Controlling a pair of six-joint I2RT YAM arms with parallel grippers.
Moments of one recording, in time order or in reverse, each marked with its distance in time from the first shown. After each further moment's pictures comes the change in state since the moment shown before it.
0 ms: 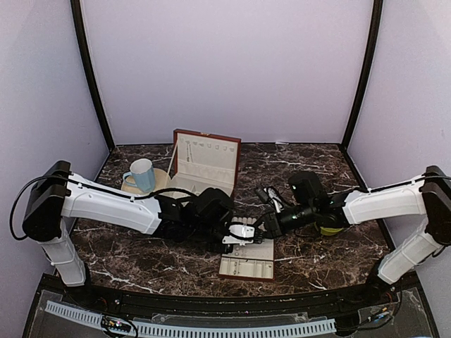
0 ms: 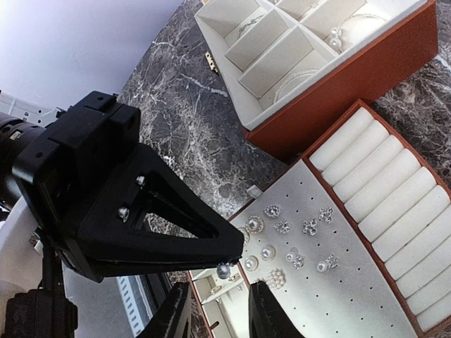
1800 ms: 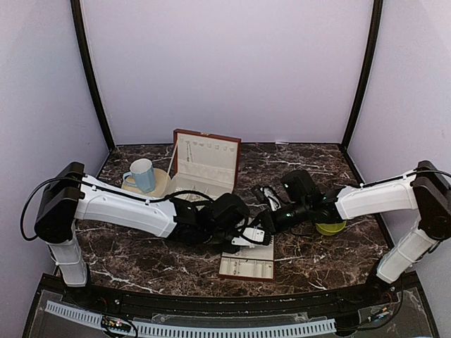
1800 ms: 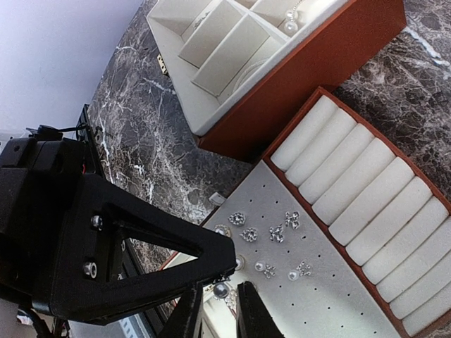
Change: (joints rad) left arm -0.053 0.098 0.119 -0.064 -0.232 0.066; right arm 0.005 0.077 0.072 -0.080 0.071 0.047
